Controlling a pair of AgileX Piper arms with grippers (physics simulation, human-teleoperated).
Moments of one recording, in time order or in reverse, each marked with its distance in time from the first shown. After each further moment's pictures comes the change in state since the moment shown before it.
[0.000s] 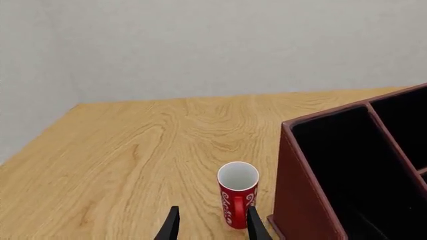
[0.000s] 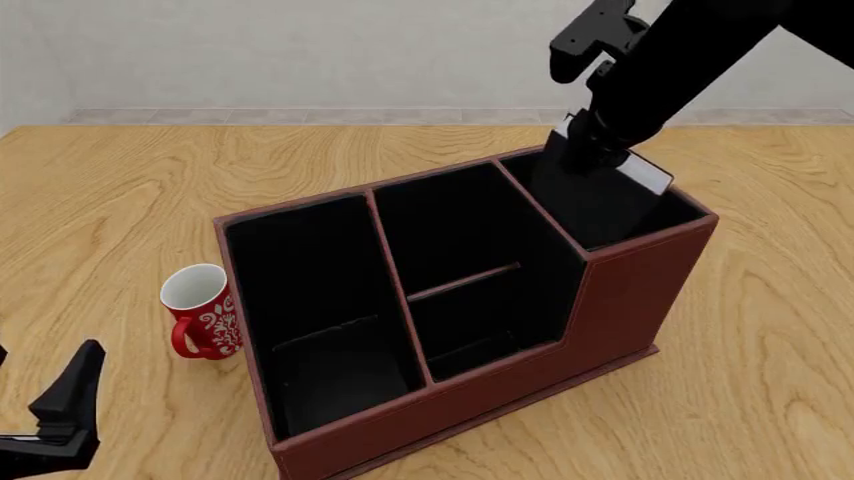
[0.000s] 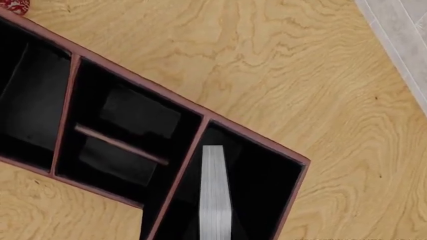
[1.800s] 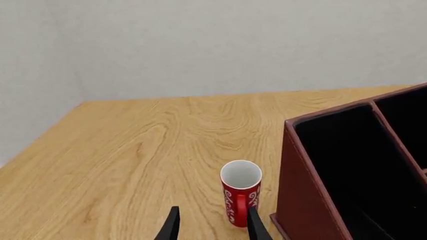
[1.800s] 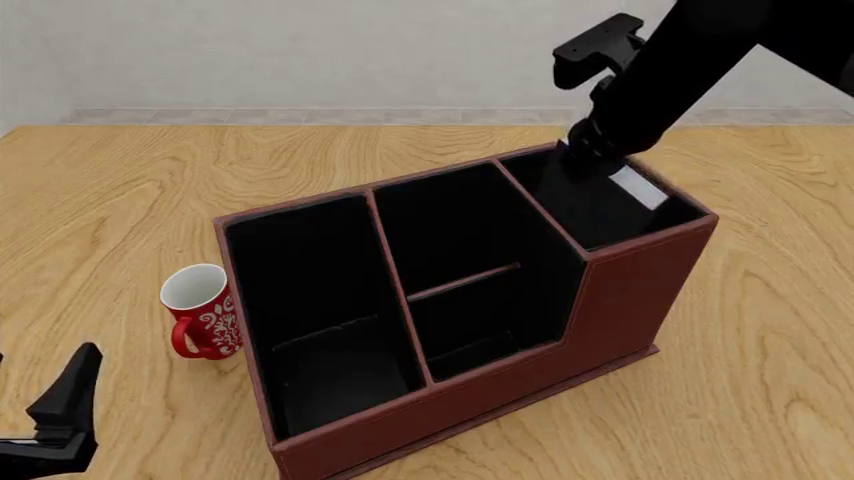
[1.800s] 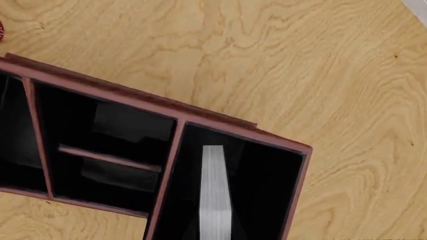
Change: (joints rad) left arm 0.013 -0.023 0.000 0.027 0.005; right arm -0.038 0.048 0.007 0.000 0.155
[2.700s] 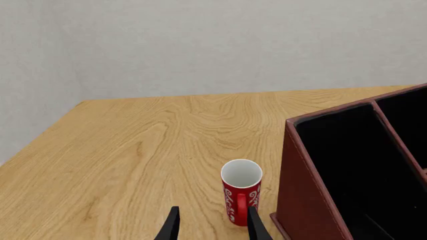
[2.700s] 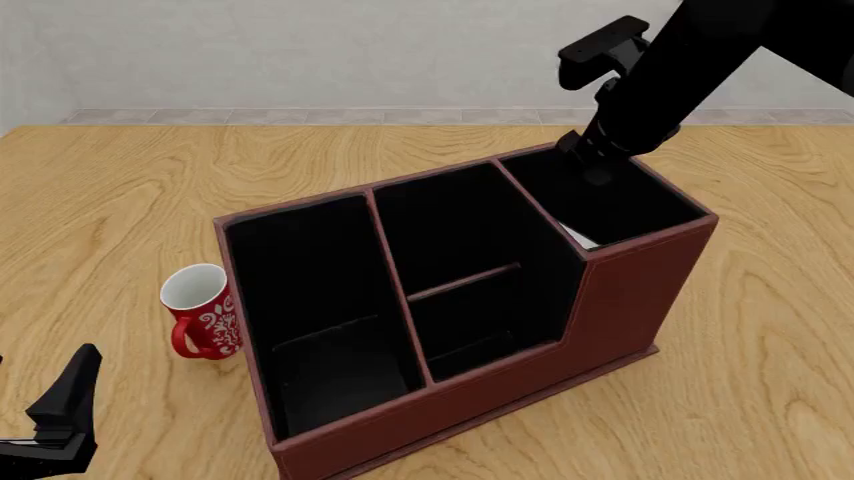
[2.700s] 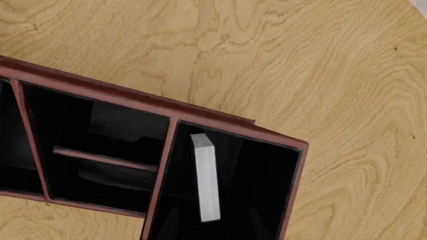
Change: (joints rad) left arm 0.004 -0.006 0.000 0.011 -0.004; right arm -0.014 0.001 0.006 0.000 0.014
